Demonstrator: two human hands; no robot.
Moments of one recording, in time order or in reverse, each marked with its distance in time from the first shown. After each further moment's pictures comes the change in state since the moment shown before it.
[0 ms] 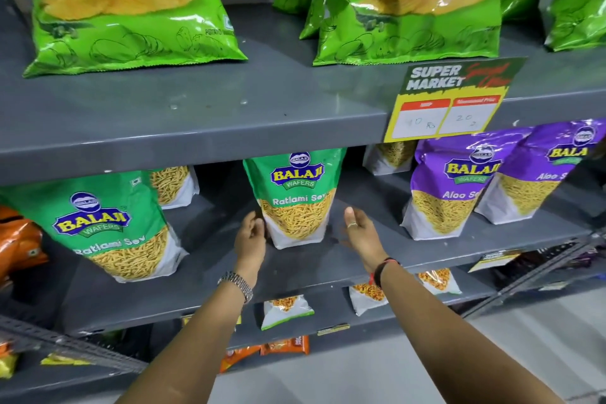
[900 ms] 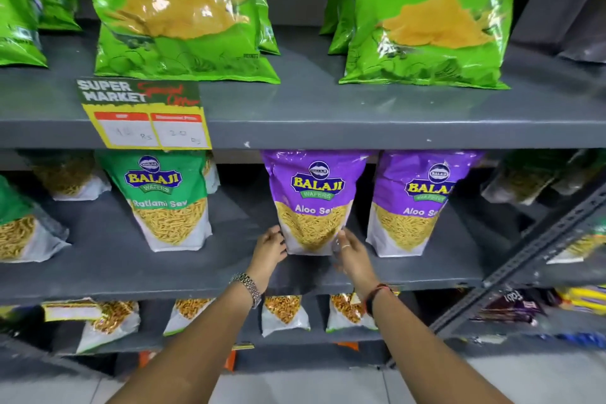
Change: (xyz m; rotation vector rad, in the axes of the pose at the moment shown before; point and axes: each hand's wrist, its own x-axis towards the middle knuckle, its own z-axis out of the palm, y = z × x) left_hand -0.107 0.038 0.281 -0.254 -0.204 -0.173; right_hand 0.068 0.036 -0.252 0.033 -0.124 0.063
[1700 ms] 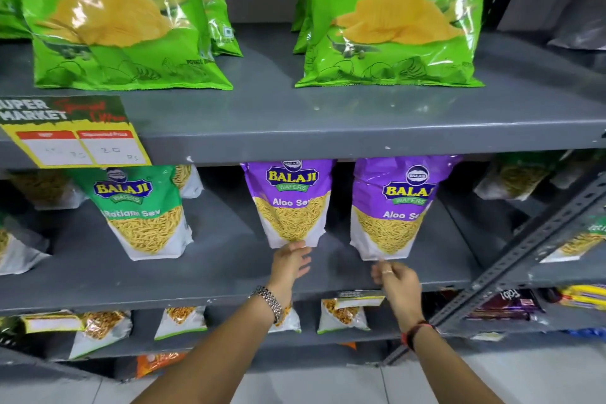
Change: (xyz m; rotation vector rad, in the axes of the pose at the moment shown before) left_hand -0.002 -0.026 0.070 -0.031 0.054 -0.092; right_hand -0.025 0.015 -0.104 -0.155 0.278 -0.035
